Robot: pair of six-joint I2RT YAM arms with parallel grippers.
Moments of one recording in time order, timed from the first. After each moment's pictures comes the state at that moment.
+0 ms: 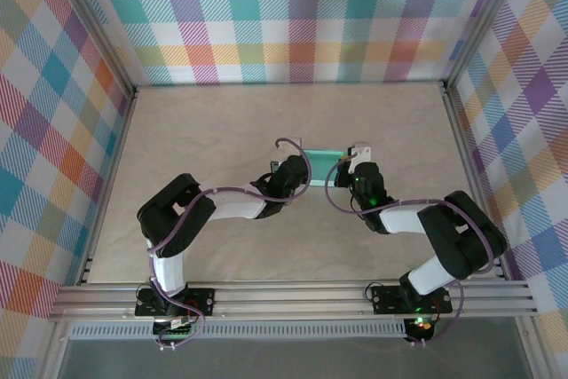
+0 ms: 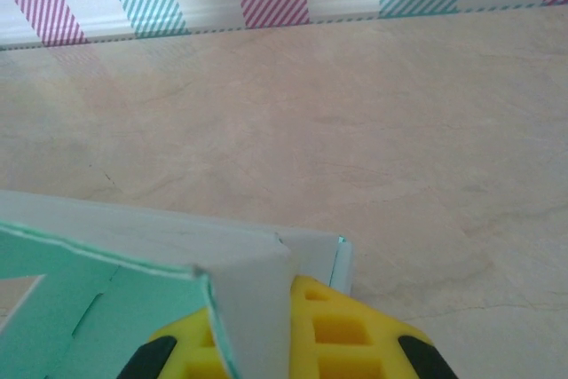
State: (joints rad) left arm -0.88 1.86 1.00 0.38 -0.60 -0.44; right arm 0.52 1.54 0.43 0.79 0.22 0.24
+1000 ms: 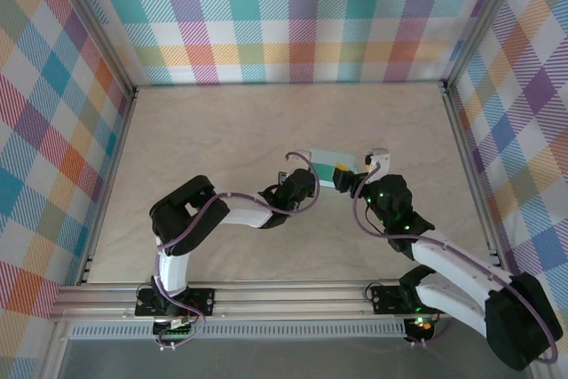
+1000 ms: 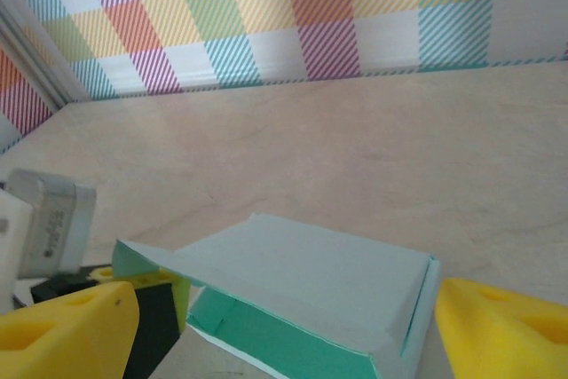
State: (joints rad) left arm -0.94 1.93 0.96 0.48 -0.60 -0.39; right arm 0.54 0.92 0.36 0.33 0.15 0.30
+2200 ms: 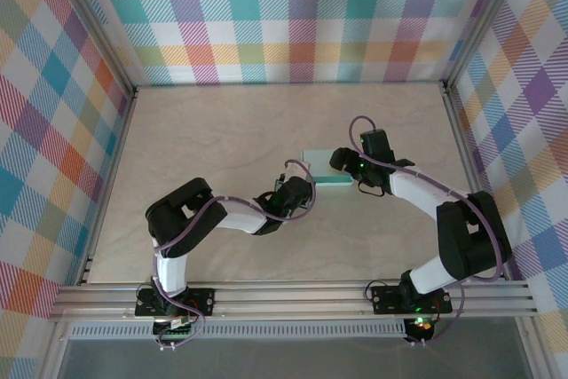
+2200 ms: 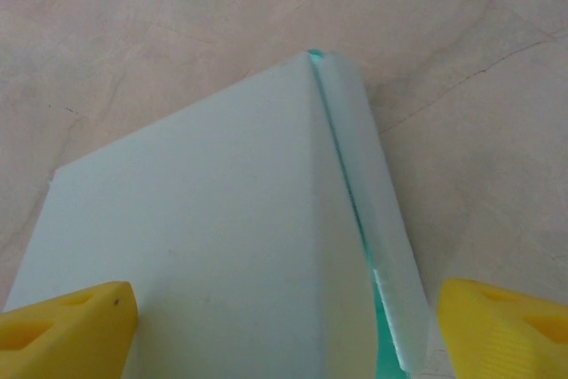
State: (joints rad) left arm -0.95 1.89 0.86 0.47 -0.51 -0.34; right arm 0.34 1.50 0.84 -0.20 -0.11 0.71
